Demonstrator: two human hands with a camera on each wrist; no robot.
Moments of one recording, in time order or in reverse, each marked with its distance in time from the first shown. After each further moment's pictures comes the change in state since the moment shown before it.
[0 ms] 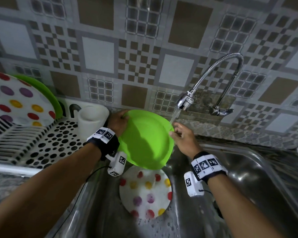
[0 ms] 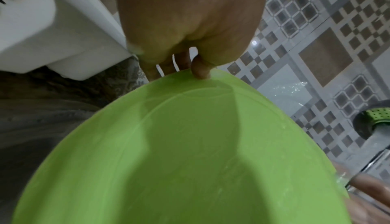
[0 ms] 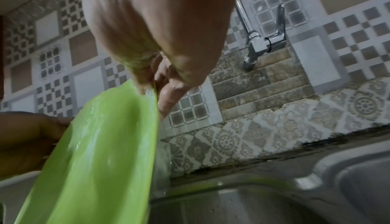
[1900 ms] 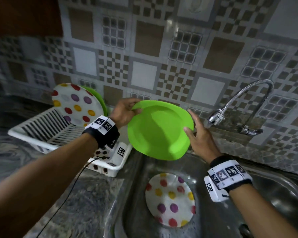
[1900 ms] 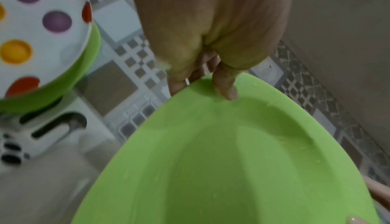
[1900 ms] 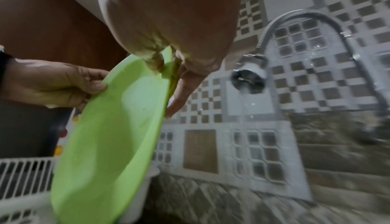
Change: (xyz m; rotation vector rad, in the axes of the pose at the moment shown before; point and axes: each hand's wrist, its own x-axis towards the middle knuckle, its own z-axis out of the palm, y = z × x) left_hand -0.064 0.068 -0.148 -0.324 0.014 0.243; right_hand -0.033 -0.120 0.029 -0.259 -0.079 -0.299
